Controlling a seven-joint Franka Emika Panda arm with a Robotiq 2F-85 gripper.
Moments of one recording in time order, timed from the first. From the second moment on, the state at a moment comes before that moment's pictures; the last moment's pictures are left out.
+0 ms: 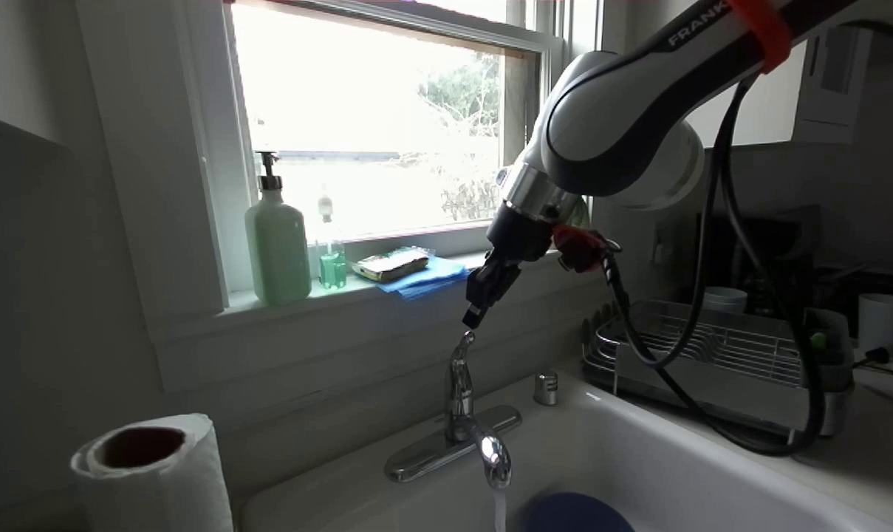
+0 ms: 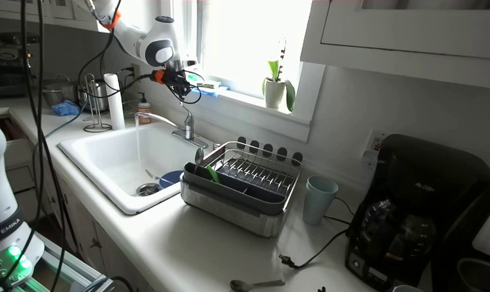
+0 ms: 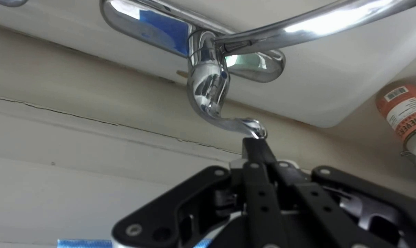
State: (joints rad) arm -0.03 0.20 0.06 -1.97 0.23 2.65 -0.32
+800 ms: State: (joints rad) arm -0.02 0.26 0.07 -1.97 0.15 2.67 -0.22
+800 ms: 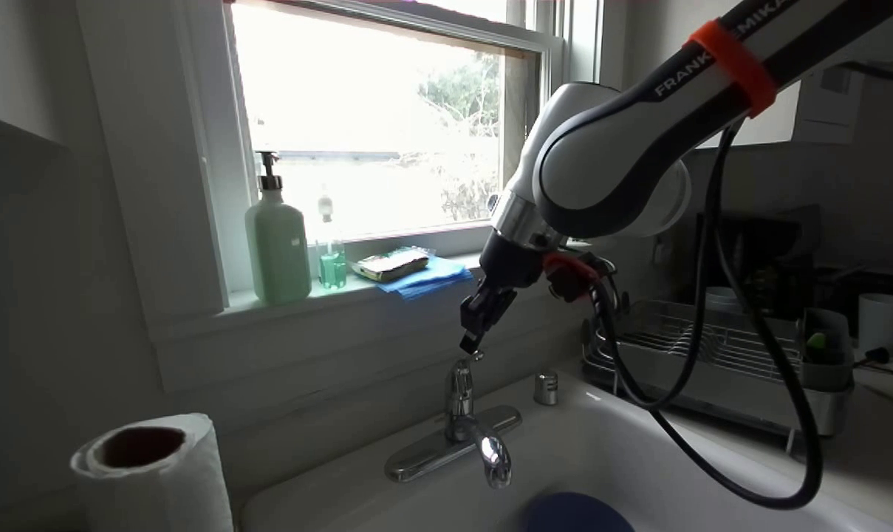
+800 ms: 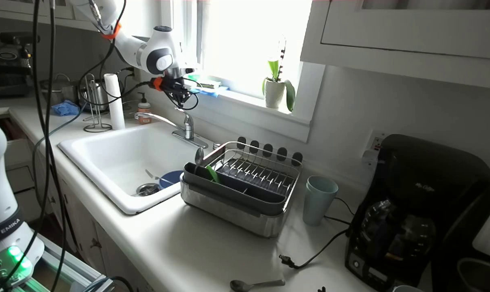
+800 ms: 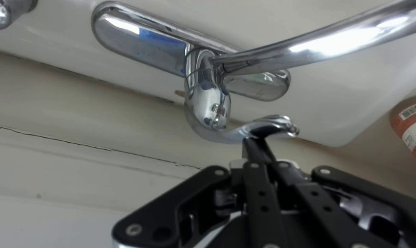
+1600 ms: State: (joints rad) arm -0.03 0.20 0.04 -1.96 0.09 2.55 -0.21
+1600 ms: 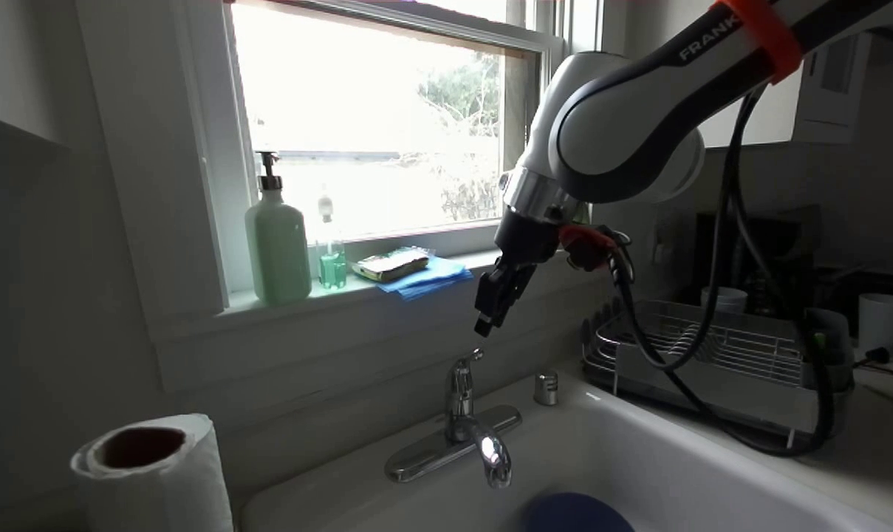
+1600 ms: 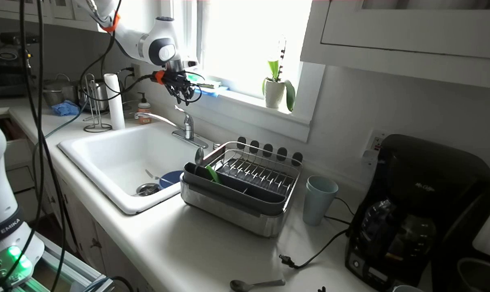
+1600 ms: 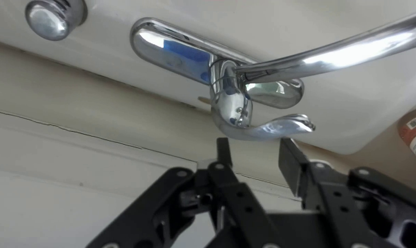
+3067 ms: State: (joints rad) arm -0.08 -0.01 -0.07 -1.89 -0.03 1.80 -0.55
